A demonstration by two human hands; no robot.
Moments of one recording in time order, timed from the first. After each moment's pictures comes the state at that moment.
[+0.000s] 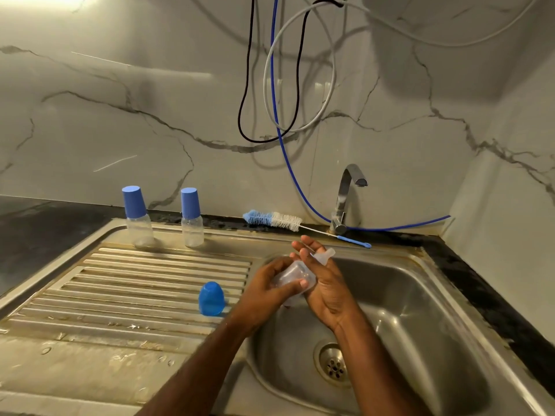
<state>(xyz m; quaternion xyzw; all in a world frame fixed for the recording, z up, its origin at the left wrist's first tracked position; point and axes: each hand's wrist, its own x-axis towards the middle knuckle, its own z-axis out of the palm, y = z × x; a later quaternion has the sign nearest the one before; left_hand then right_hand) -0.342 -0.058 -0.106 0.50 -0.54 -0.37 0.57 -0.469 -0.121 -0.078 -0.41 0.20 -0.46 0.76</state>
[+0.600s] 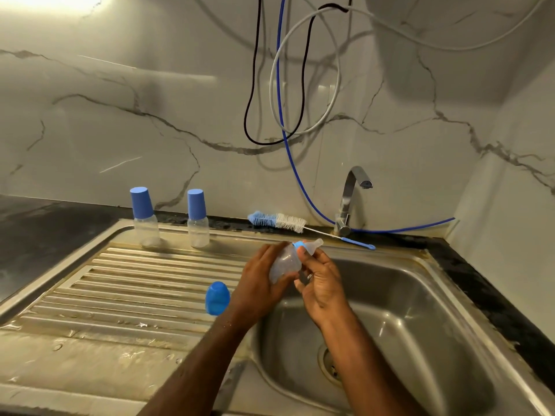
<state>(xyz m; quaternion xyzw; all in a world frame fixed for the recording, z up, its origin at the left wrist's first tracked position) -0.319 -0.059 -0.102 0.56 -0.64 -0.05 0.52 -0.445 -0.105 -0.070 -0.36 0.29 -0.50 0.73</state>
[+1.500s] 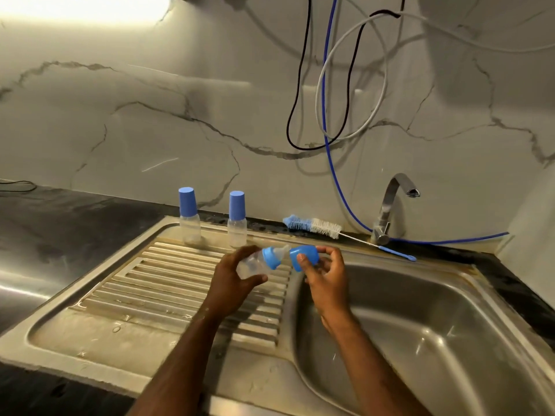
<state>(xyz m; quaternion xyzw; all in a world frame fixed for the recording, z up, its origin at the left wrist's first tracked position) -0.214 -0.006 -0.103 0.65 -0.52 -0.09 0.55 -0.392 -0.100 -0.093 -0.60 0.35 -0.54 0.48</state>
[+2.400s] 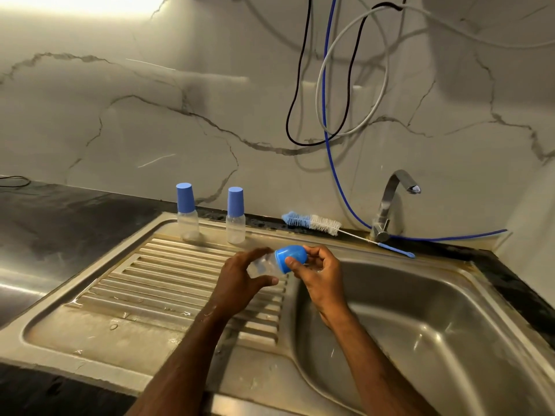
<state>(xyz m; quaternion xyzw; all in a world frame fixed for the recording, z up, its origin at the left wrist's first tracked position) -0.228 -0.012 -0.100 0.67 -0.57 -0.04 0.47 -0.390 -0.099 -0.091 -0.64 0.33 -0.49 0.48</state>
